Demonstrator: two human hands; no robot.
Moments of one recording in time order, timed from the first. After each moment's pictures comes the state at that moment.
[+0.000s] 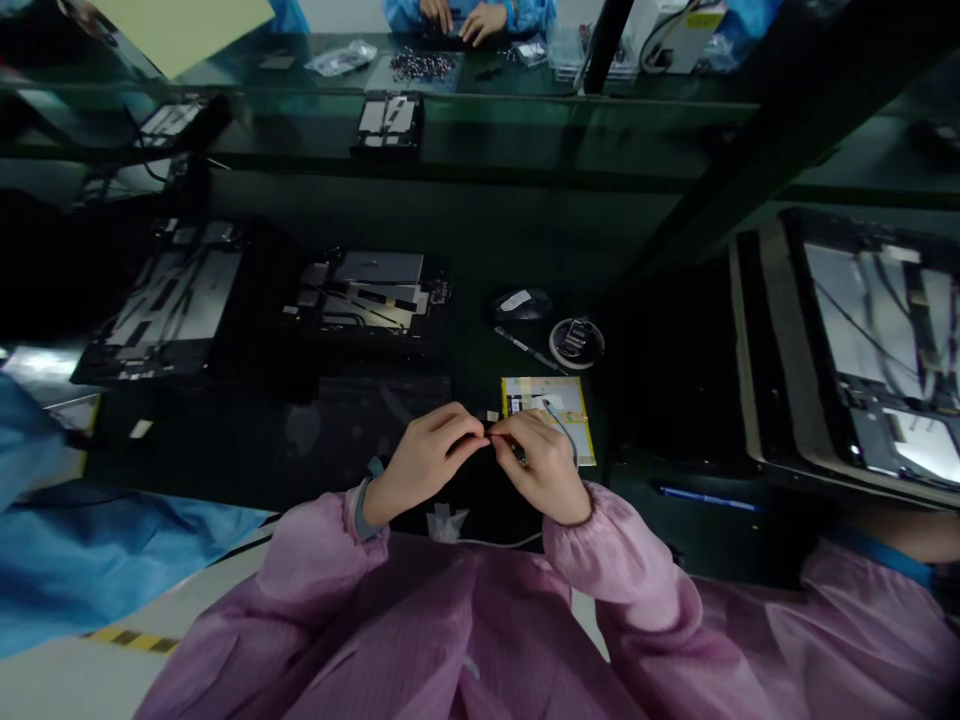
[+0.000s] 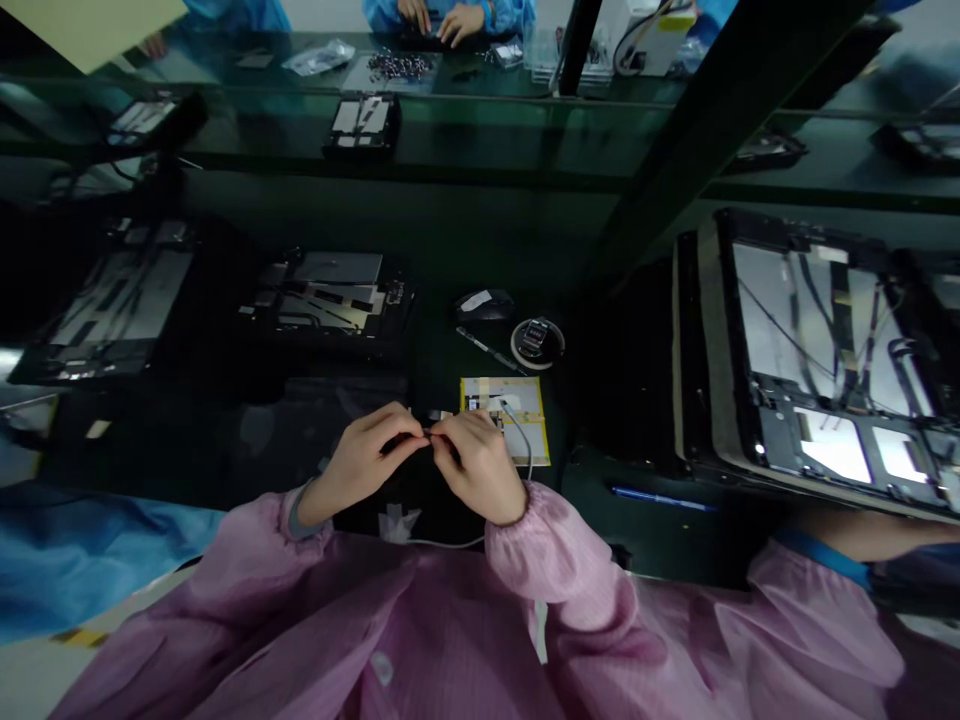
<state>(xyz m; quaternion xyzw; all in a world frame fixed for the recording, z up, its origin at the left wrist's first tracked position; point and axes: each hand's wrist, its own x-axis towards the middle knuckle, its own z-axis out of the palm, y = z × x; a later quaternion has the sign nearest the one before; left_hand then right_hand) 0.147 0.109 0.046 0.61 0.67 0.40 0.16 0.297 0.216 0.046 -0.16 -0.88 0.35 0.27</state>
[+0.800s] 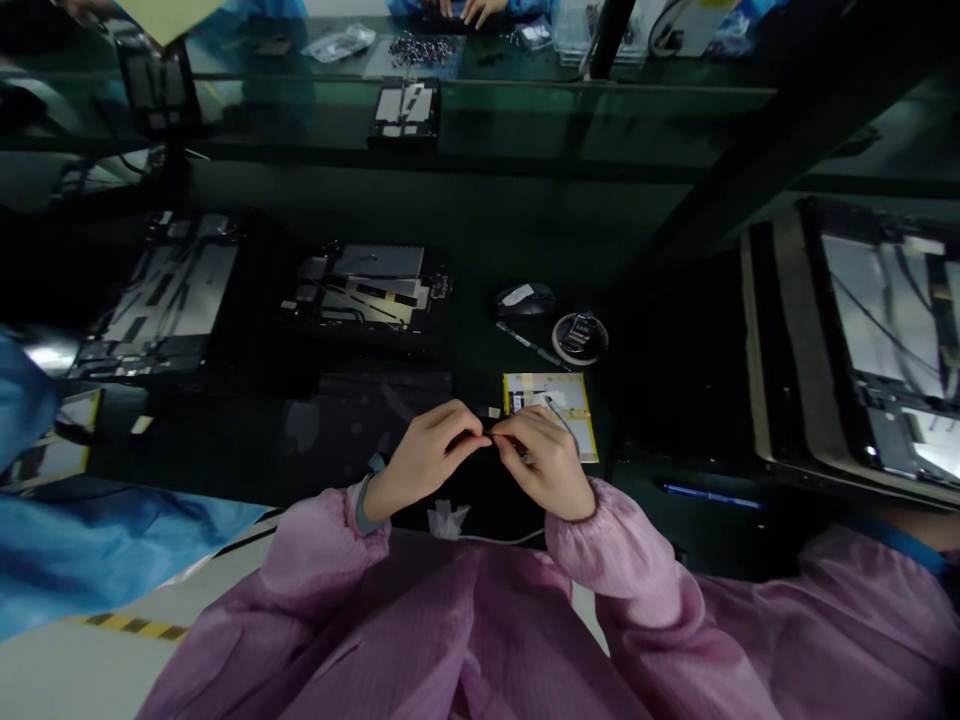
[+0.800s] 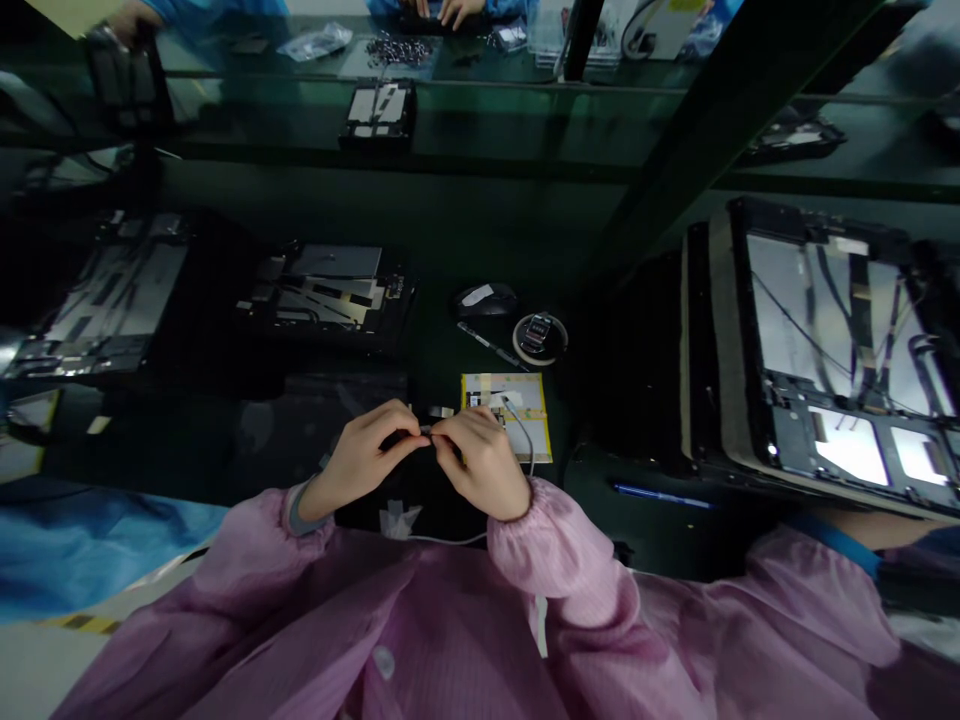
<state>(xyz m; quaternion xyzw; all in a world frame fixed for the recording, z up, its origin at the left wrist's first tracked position) 0.146 0.110 0.045 0.60 0.66 0.42 0.18 0.299 0.219 0.045 -0.13 -0.87 0.38 0.28</state>
